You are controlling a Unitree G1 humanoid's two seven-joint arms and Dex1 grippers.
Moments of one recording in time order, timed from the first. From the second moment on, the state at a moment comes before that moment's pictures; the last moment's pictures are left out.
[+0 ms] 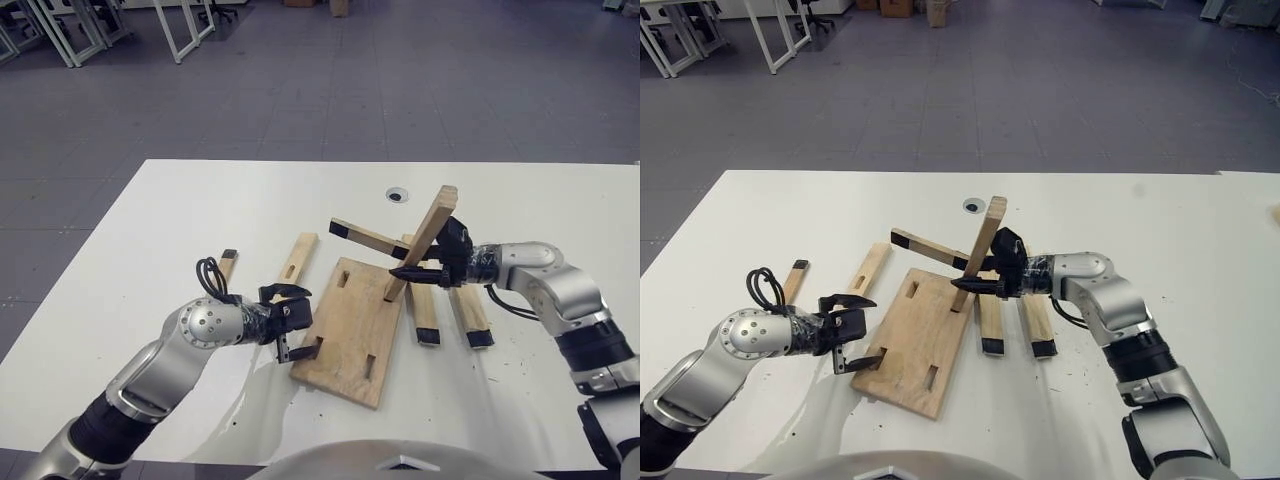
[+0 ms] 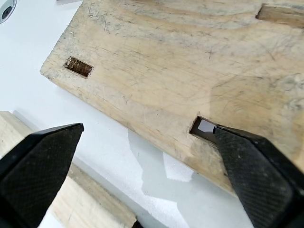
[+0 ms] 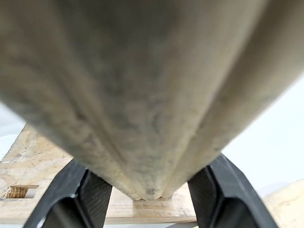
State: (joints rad) left arm -0.04 0.81 -0.36 -0.53 0.03 0.55 -0.89; right arm -0.42 -0.63 0.29 0.11 0.48 0.44 1.05
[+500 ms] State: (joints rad) left arm -0.05 0.72 -0.42 -0.55 0.05 0.55 -0.86; right arm -0.41 -0.59 0.22 0.17 0.47 0.42 1.04
